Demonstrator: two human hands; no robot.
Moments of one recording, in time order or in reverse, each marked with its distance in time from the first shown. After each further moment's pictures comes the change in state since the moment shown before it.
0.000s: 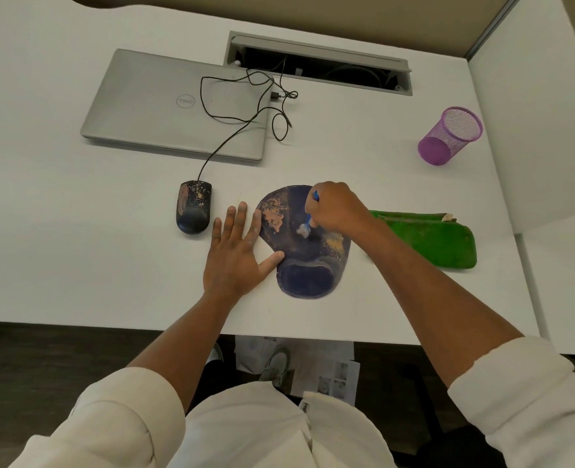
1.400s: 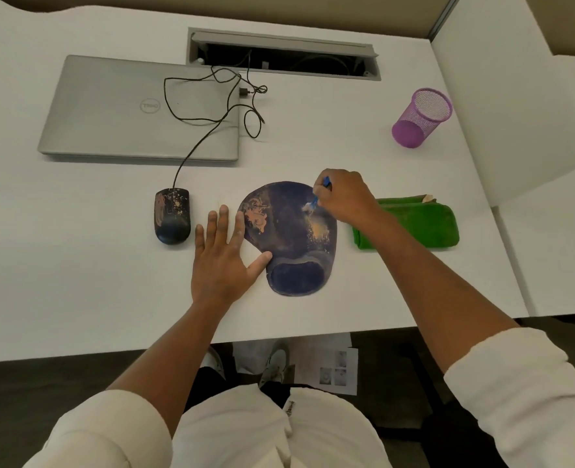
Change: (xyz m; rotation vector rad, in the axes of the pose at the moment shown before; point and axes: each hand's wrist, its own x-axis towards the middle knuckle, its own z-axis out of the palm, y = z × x) left_hand 0.001 -0.001 0.005 0.012 -0.008 0.011; right_hand -0.007 0.035 -0.016 0.069 0.221 0.075
